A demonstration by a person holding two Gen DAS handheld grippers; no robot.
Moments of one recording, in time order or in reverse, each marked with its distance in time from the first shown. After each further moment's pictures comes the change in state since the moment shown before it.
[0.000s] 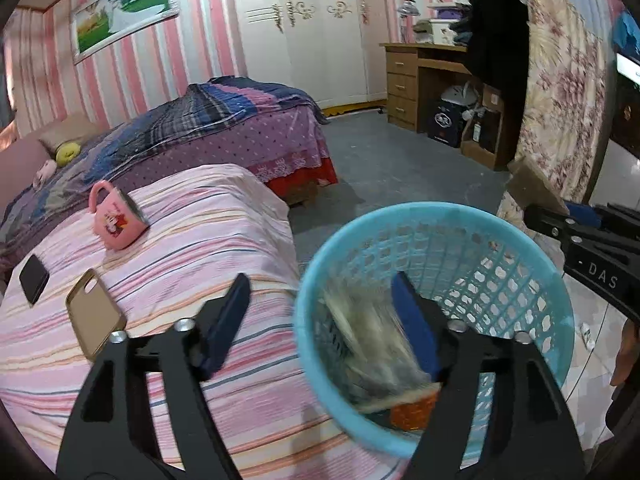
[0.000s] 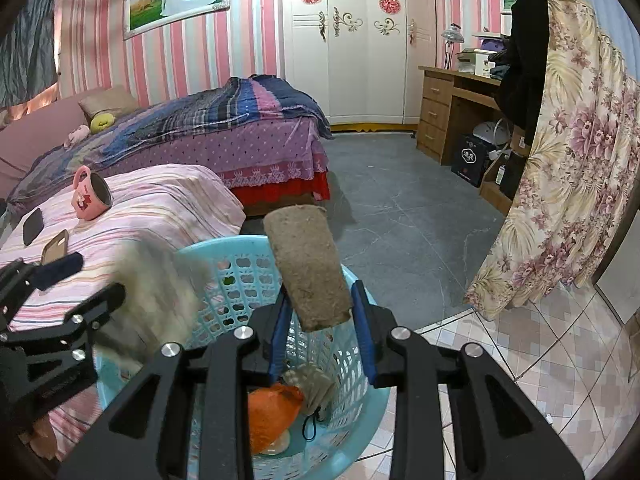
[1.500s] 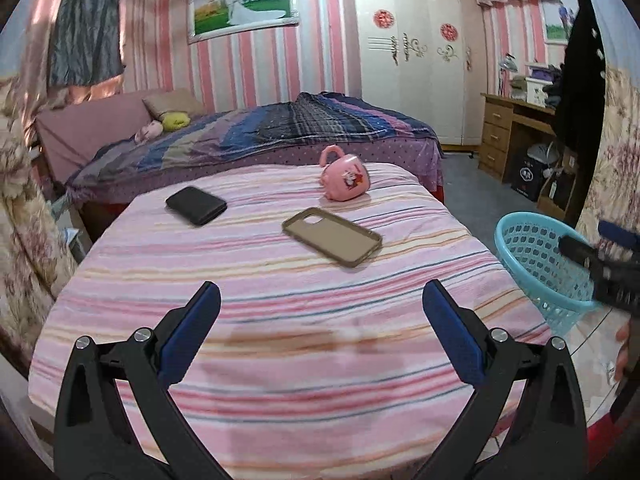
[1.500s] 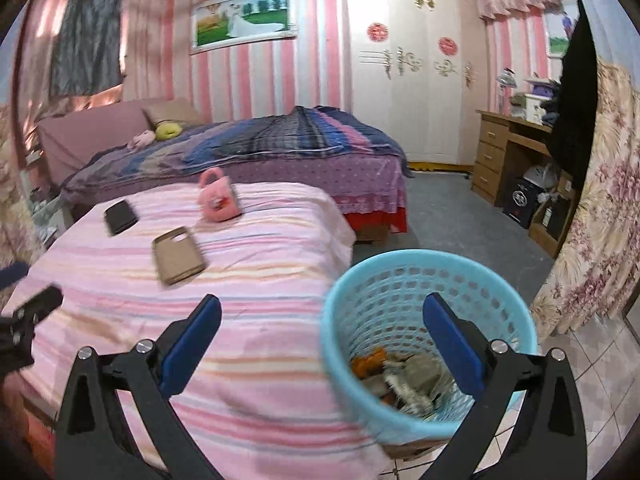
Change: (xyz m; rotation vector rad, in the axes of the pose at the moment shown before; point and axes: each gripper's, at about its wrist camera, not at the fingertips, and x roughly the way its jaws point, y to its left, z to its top) left arm -0.175 0.201 -0.116 -0.231 -0.097 0.247; right arm -0.088 0.176 -0.046 -0.120 -0.137 0.158
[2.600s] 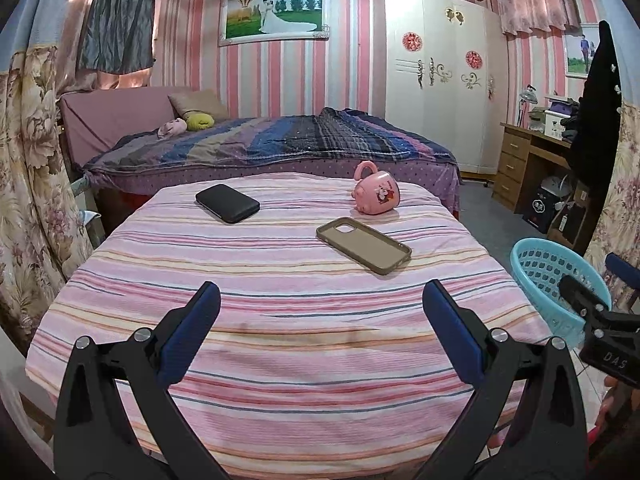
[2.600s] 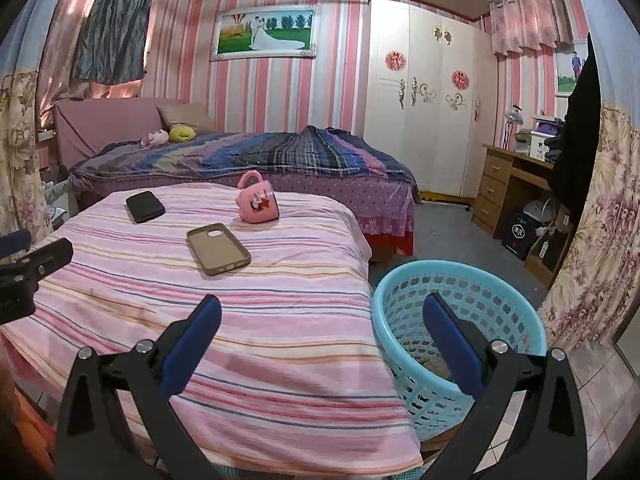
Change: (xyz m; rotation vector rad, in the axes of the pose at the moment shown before) left arm -0.015 0.034 -0.012 -0.087 -0.066 0.042; right arm -0.030 0.073 -0.031 -0.069 -0.104 -0.024
